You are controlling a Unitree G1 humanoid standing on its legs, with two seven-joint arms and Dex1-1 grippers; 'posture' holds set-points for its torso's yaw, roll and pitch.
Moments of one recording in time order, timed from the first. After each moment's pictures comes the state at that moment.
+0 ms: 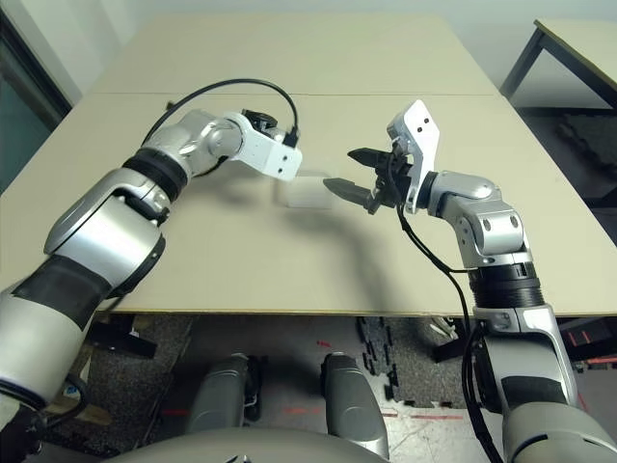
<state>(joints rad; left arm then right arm) -1.47 0.20 -1.01 1.38 1.09 -0.34 -0.27 -0.50 -0.56 -0.05 0.05 0.38 0.52 0.89</state>
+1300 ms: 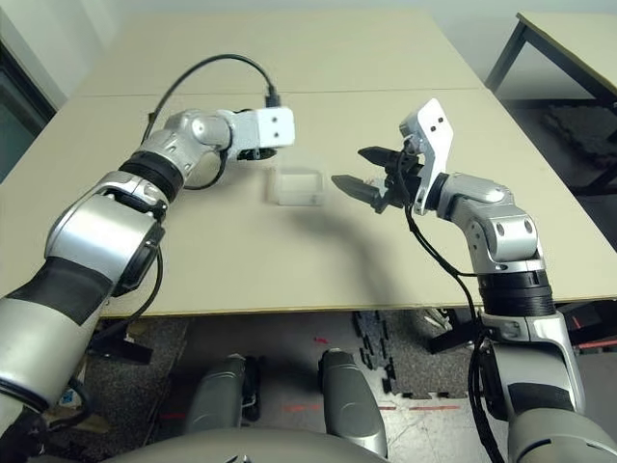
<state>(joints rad) -1.29 0.24 -0.14 1.35 0.33 -0.20 -0.67 -0.57 -0.56 -0.04 0.12 0.39 0.51 0.91</state>
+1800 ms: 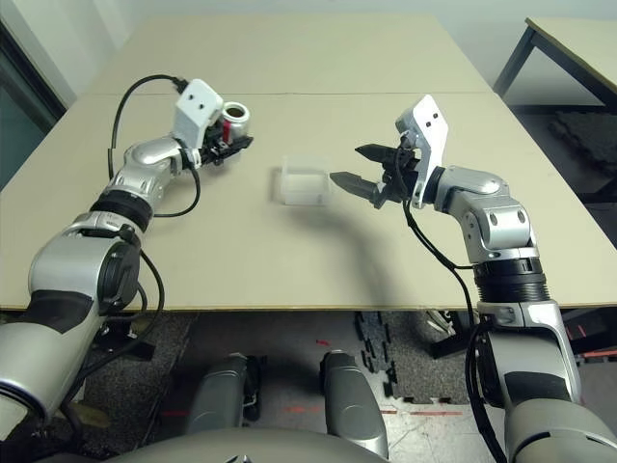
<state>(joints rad) -1.04 0.32 0.16 1.23 0.02 -0.22 -0.60 -0.62 -0.55 -0.01 0.20 0.37 0.47 0.95</state>
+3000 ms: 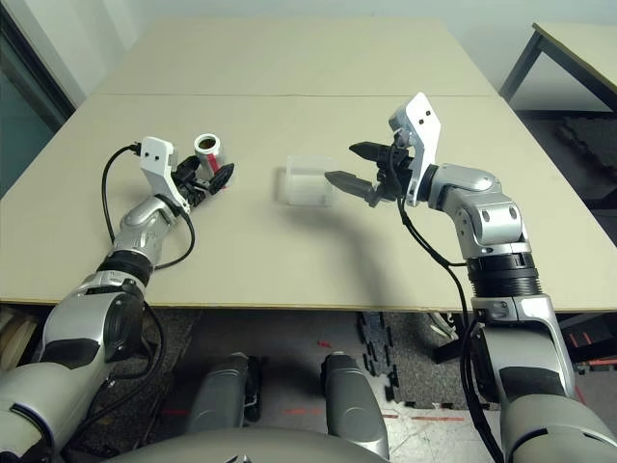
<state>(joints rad) -0.71 0.28 0.23 0.98 -0.20 -0.26 -0.66 -0.64 -0.54 -0.01 0.20 0.36 0.46 0.95</state>
